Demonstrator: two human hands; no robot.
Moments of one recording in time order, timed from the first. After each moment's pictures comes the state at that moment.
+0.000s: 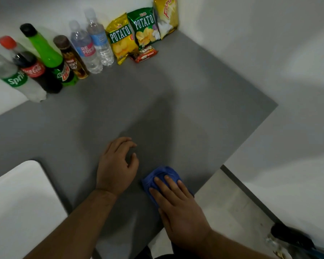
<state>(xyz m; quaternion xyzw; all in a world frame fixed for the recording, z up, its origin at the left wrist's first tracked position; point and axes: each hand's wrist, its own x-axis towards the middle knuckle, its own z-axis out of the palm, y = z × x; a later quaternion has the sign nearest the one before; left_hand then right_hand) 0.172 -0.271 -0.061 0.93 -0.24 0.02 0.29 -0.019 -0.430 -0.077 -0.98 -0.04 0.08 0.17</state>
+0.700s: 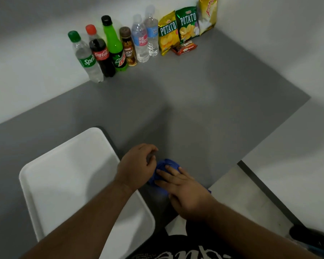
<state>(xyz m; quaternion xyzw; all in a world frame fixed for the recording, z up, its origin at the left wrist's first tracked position) 0.124 -0.151 -0.038 0.91 -0.23 -0.11 0.32 -0.005 -0.329 -0.059 -0.94 -0.15 0.16 0.27</state>
